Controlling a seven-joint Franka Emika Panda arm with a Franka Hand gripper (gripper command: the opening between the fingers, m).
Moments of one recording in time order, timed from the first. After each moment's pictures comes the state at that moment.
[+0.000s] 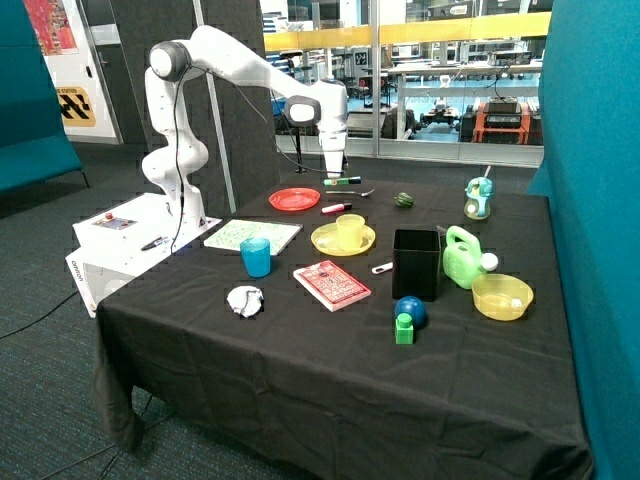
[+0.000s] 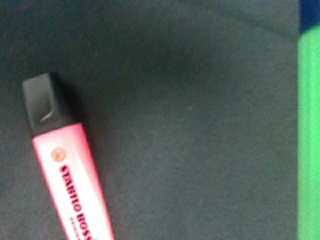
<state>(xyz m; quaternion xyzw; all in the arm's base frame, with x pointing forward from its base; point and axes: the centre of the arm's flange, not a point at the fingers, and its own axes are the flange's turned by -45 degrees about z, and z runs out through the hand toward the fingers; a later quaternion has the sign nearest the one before) 0.547 0.097 0.402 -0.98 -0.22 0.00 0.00</state>
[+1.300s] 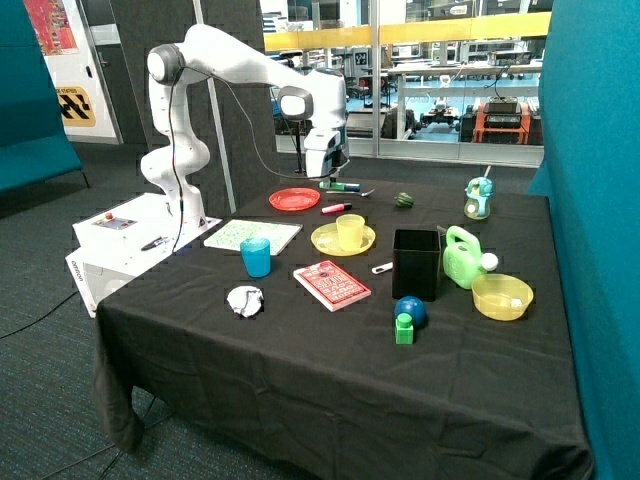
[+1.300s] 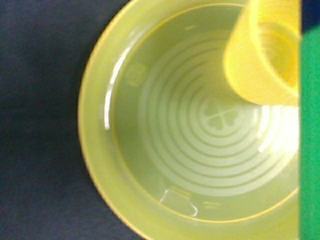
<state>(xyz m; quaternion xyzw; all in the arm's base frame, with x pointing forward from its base) 0.590 -0.028 0.435 -1.00 0.00 0.00 0.00</state>
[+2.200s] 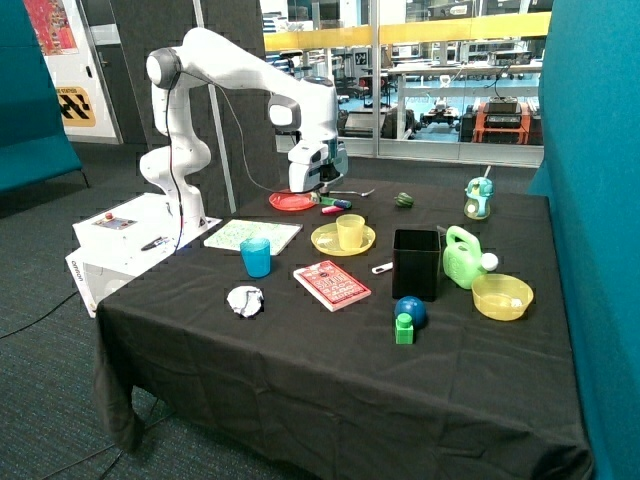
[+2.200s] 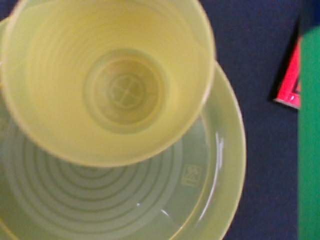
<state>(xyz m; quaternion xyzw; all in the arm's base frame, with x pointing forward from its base) 0.602 -0.105 0.421 -1.00 0.09 0.00 0.00</state>
